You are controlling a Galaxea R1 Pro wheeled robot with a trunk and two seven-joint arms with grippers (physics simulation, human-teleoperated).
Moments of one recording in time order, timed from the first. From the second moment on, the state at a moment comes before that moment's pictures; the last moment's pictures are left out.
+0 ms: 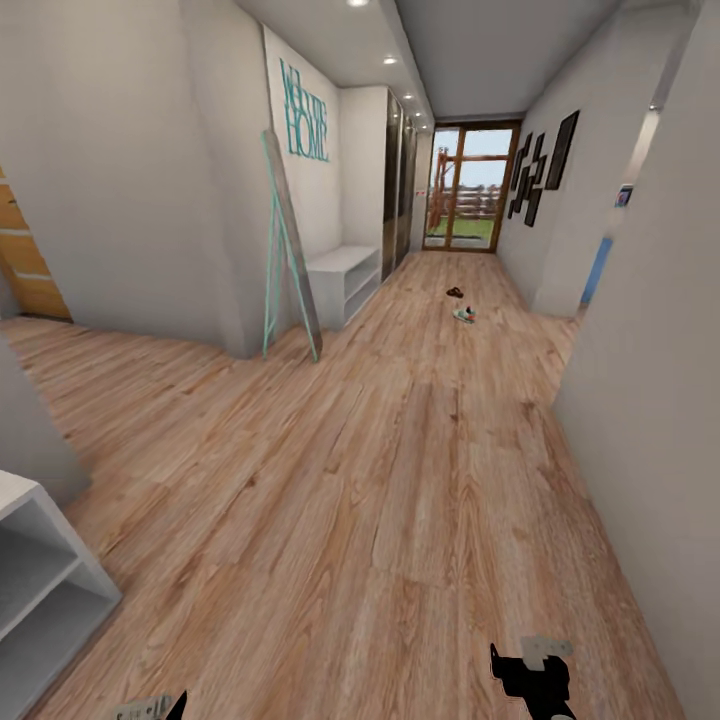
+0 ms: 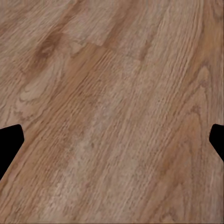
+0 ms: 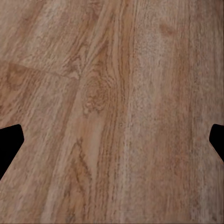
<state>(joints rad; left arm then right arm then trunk) -0.24 0.19 0.21 -0.27 0.13 -0.50 -0.29 -0.47 -0.06 -0.16 -0.10 0.18 -0.41 -0.12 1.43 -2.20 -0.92</state>
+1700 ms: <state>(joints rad) -0.24 0.19 0.21 -0.27 0.13 -0.50 -0.29 -0.47 -0.06 -0.16 -0.09 0.18 -0.41 -0.12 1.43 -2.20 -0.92</state>
